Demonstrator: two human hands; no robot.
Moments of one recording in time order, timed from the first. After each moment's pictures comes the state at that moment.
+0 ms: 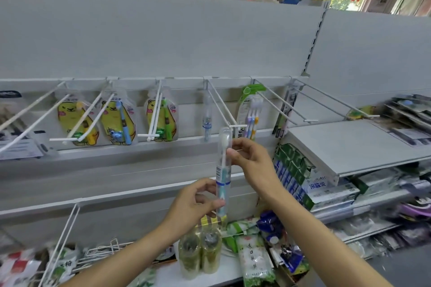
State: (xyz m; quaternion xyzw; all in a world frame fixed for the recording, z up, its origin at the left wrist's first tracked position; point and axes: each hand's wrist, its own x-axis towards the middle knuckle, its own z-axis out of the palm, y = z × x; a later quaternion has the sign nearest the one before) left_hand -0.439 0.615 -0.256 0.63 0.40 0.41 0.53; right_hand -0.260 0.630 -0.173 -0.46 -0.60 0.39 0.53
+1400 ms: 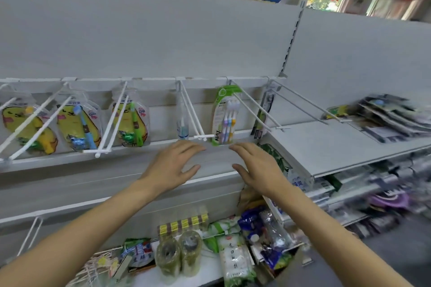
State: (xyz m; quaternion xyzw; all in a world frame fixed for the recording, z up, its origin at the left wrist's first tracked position) left_hand -0.423 0.728 -0.220 0.89 0.35 0.28 0.00; right_hand -0.154 0.667 -0.200 -0.54 -0.82 -0.09 0.19
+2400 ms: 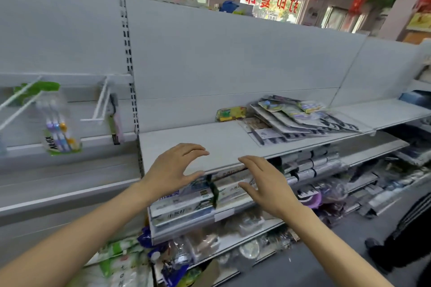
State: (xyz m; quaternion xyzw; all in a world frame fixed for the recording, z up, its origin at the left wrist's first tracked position) left_hand 0.061 0.681 -0.212 0.91 0.30 0.29 0.00; right_hand 0.329 0.563 -0.198 -0.61 -0.77 -0.09 0.17
